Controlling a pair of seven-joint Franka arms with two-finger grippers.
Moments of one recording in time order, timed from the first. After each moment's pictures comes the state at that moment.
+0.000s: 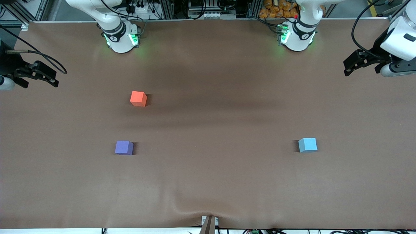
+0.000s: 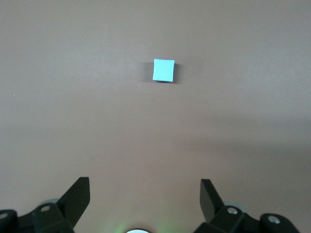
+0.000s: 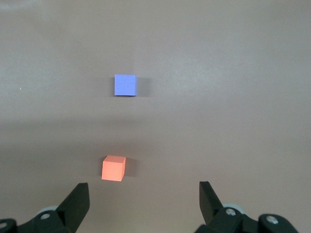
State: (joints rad) left arm 0.08 -0.10 -0.22 -1.62 0.03 1.51 -0.20; right arm 0.07 -0.01 -0.03 -1.52 0.00 1.52 0.01
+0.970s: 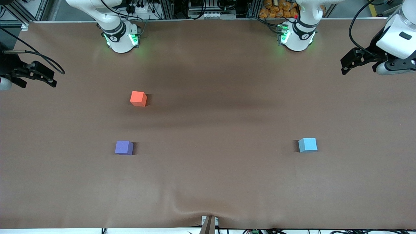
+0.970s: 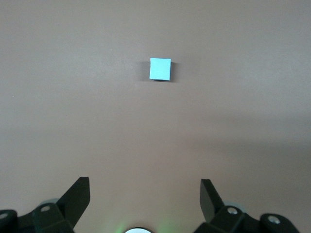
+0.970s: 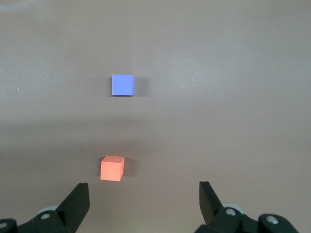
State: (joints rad) left arm 0.08 -0.10 -0.23 -1.61 0.03 1.51 -0.20; right arm 0.06 -0.01 -0.04 -1.52 0.00 1.51 0.01
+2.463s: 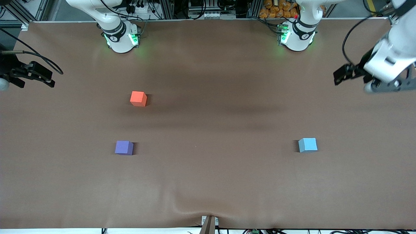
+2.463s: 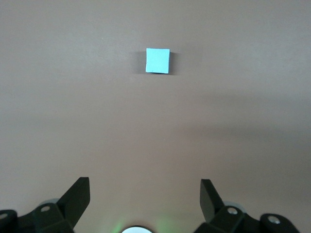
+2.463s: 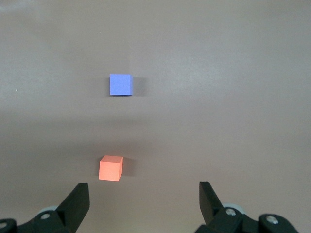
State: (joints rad) left arm 0.08 0.02 -0.23 -1.64 0.03 1.56 -0.20; right arm 0.05 -0.01 -0.04 -1.52 0.00 1.51 0.01
